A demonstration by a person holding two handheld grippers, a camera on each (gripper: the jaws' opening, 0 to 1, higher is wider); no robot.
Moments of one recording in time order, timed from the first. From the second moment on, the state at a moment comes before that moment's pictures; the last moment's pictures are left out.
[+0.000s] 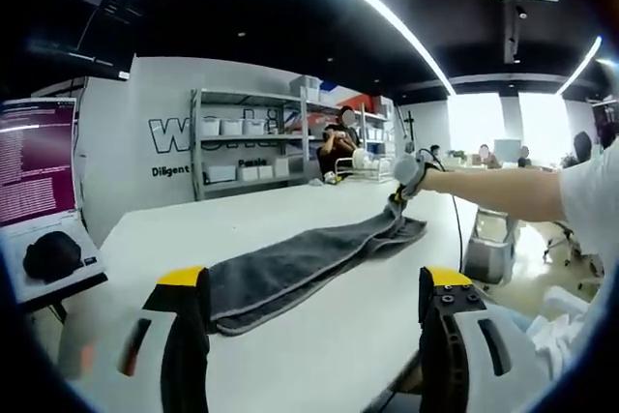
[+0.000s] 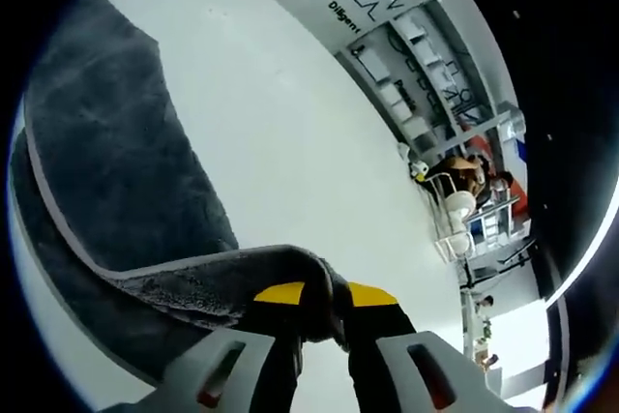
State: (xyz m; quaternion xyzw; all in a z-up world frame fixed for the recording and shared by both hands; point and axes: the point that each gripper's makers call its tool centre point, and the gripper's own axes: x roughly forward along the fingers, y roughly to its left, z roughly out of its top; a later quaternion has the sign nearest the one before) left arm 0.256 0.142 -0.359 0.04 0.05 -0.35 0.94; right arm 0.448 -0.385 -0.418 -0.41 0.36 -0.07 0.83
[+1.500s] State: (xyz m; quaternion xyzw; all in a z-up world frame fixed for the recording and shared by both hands) left arm 0.225 0.212 -0.342 0.05 0.03 -0.27 0.96; right arm 0.424 0.066 -0.405 -0.50 0.16 0.40 0.75
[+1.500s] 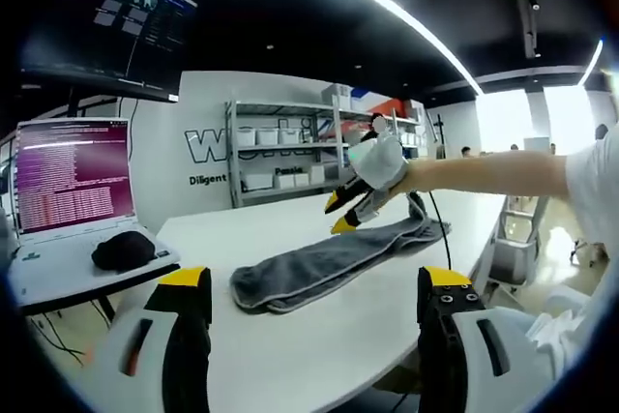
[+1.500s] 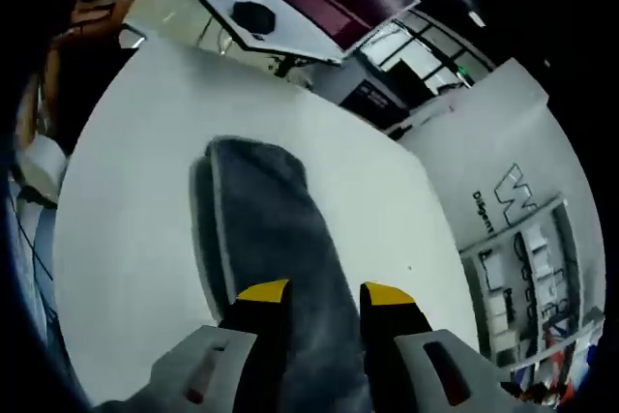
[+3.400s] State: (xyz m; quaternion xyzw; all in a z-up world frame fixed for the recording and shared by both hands) left arm 0.216 0.264 -0.340 0.04 0.03 -0.19 0.98; right arm 0.440 0.137 -0.389 -0.51 0.13 0.38 0.76
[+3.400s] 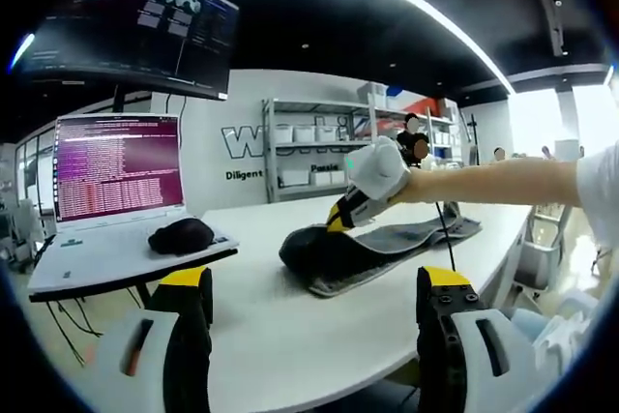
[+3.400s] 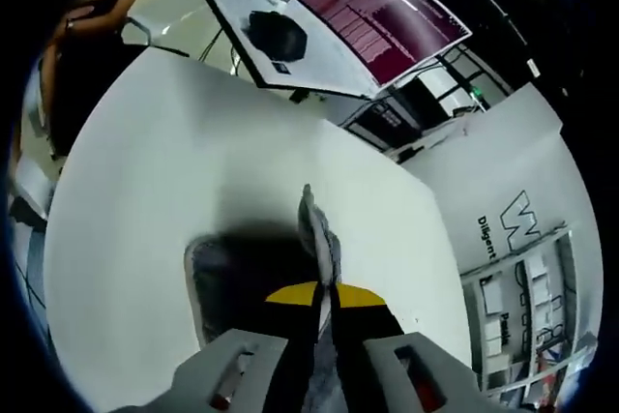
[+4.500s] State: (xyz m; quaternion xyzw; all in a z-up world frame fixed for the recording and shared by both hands) left arm 0.213 0.264 -0.345 0.03 0.03 -0.19 0.98; right arm 0.489 0.128 -0.336 -0.56 0.09 0.31 0.76
